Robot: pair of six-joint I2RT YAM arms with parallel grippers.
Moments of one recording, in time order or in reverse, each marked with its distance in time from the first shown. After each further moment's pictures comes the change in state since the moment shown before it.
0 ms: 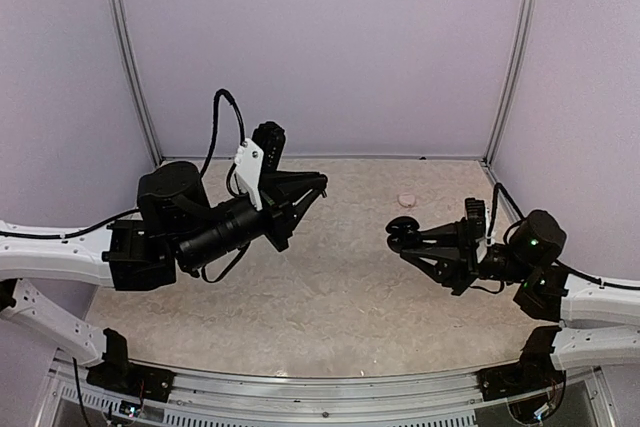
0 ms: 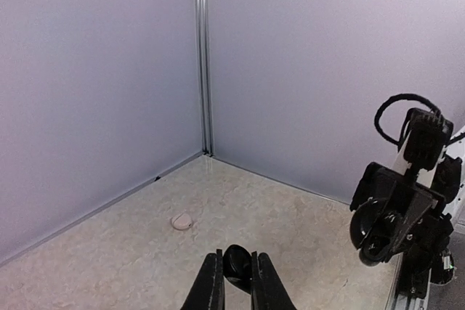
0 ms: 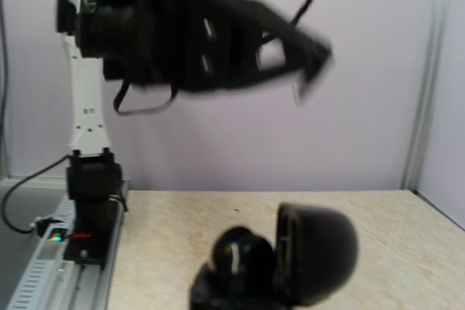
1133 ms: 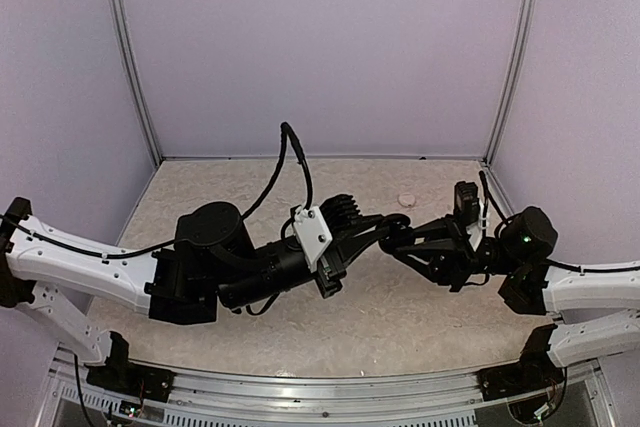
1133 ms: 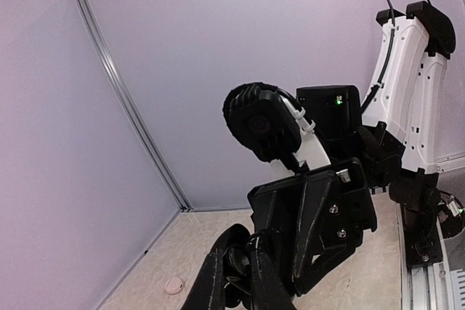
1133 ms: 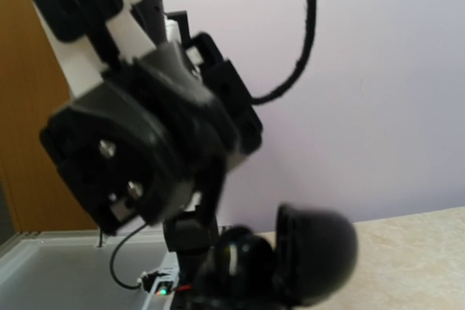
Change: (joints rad) left arm -0.195 0.179 0.039 0.276 0.079 0.446; right arm 0.021 0.197 0.032 0.315 -0.153 0.348
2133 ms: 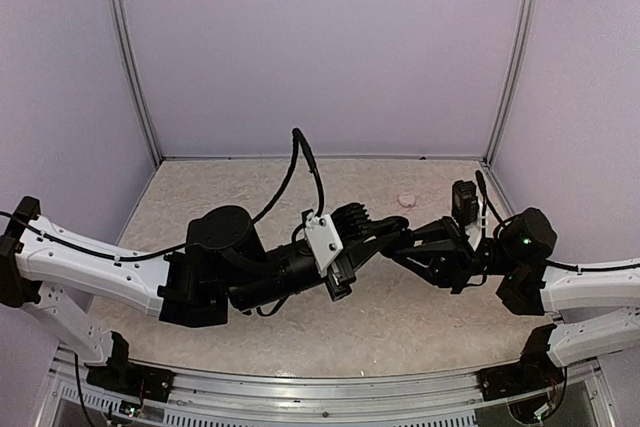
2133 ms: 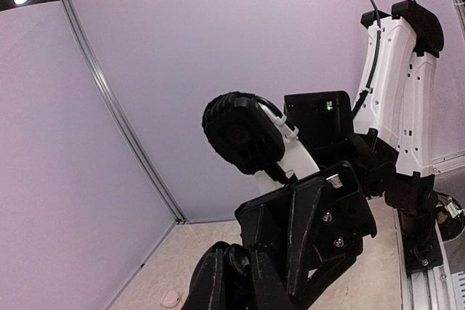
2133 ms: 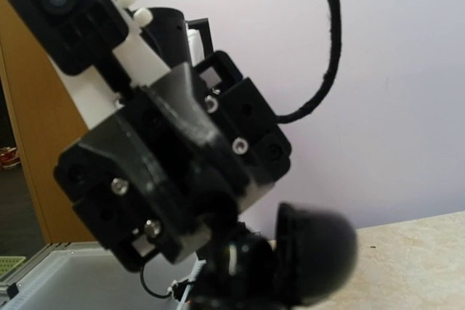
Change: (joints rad) left arm 0.000 0.055 0.014 0.061 0.041 0.024; right arm 0.023 0.023 0.003 0.058 -0.016 0.082
